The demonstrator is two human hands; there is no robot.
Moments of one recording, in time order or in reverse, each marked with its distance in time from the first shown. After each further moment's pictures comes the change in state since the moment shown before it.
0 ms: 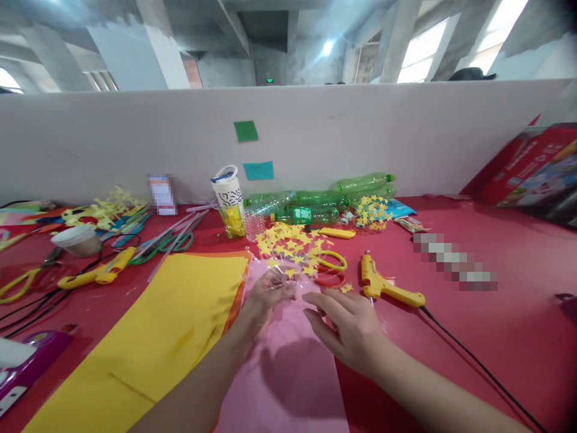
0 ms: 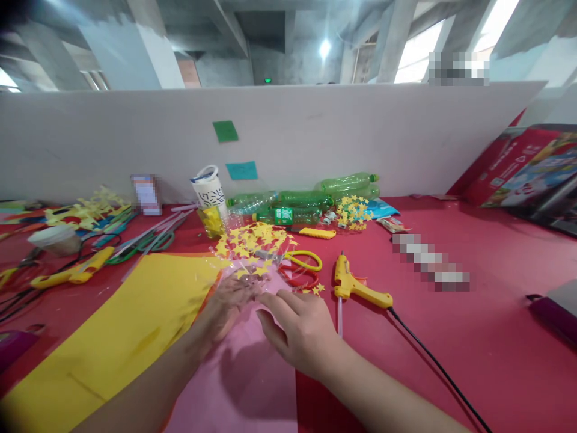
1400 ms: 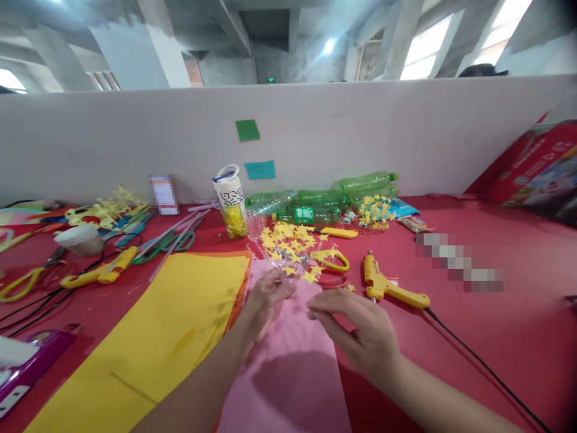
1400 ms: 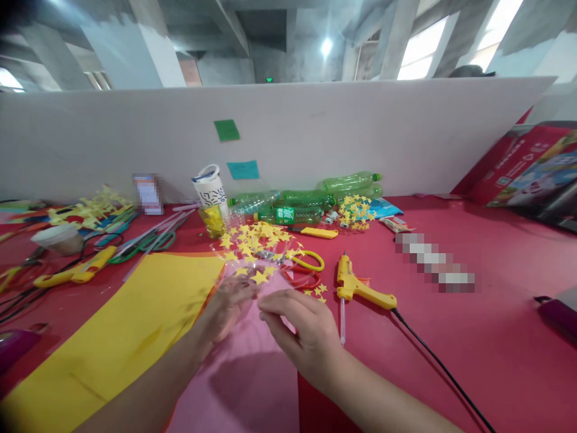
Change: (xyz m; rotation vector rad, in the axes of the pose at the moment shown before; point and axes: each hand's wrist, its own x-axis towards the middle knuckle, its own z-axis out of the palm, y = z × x) left_hand 0.001 -0.001 0.000 -0.040 0.007 -0.004; right_hand 0.009 -0.012 -0.011 0.426 0.172 0.100
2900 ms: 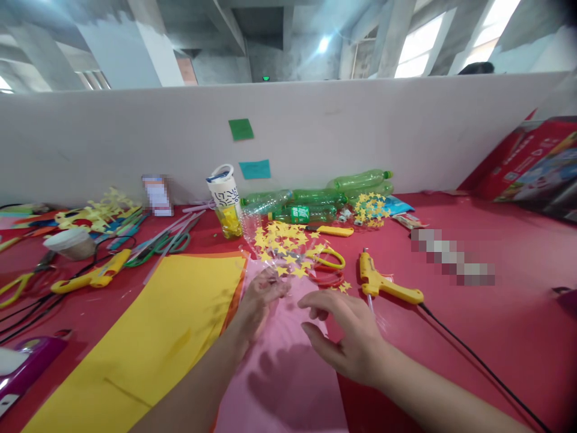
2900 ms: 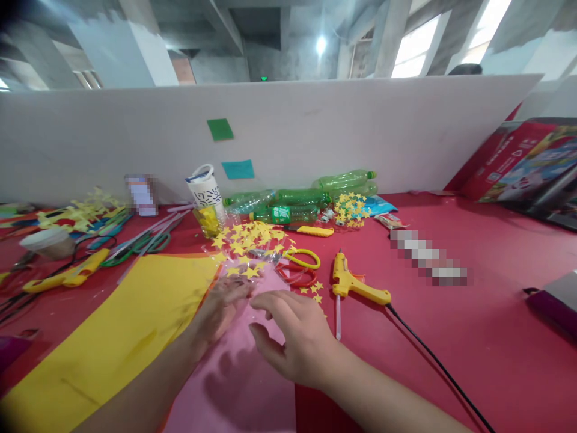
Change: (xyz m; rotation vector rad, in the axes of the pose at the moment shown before) left_hand 0.002 -0.002 -0.004 0.001 0.020 0.008; right_hand -0.008 0.004 0.001 -0.161 -0.135 -0.046
